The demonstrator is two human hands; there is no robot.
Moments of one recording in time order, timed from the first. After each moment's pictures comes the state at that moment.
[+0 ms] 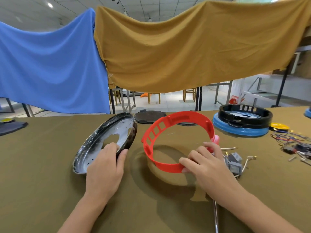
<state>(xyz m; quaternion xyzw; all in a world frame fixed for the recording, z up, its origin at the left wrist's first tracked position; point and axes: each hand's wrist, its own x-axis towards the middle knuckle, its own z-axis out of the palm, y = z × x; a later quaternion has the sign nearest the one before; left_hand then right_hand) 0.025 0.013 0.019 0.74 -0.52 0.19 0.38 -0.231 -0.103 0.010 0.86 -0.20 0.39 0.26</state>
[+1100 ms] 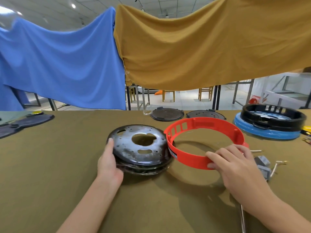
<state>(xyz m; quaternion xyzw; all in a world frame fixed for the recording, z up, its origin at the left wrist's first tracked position) 0.063 0.005 0.025 0.47 -0.04 -0.34 0.81 -0.230 -0.098 0.015 0.85 -0.24 0.41 0.23</state>
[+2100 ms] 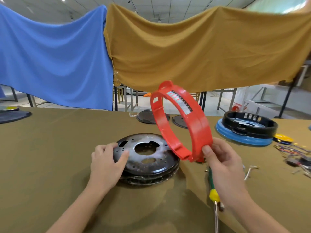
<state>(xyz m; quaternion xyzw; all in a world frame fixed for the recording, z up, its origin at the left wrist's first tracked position) 0.036 0.005 0.012 0.79 -0.40 -0.01 0.46 -0.221 -0.082 0.038 0.63 -0.24 0.61 -0.43</state>
